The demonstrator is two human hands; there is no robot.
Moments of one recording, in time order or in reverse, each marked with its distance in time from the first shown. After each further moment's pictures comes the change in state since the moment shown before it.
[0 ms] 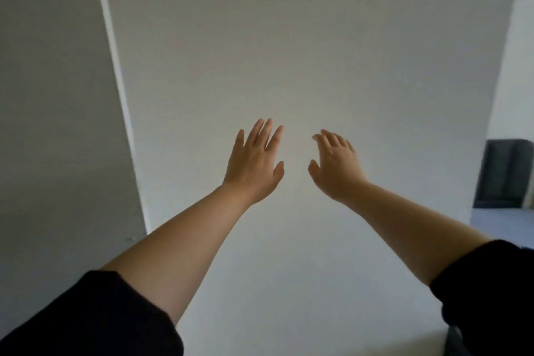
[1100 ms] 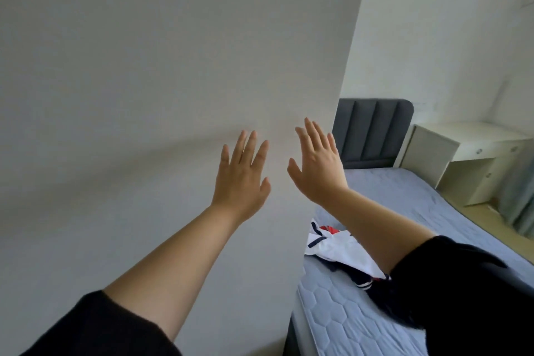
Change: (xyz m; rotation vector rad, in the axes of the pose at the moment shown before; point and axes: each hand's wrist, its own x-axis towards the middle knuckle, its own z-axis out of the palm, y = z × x) left_hand 0.378 0.550 0.426 -0.342 -0.090 0.038; right_hand 0.084 0.743 0.162 -0.222 -0.063 0.104
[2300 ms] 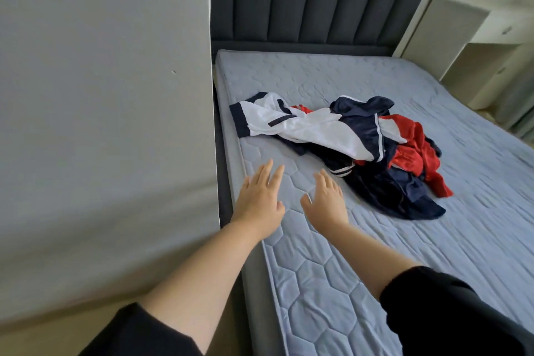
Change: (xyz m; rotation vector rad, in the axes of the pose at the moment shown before) left_hand -0.253 0.271 0.522 -0.437 -0.569 -0.073; right_hand -0.435 0.278 0.457 0.143 -0.534 0.510
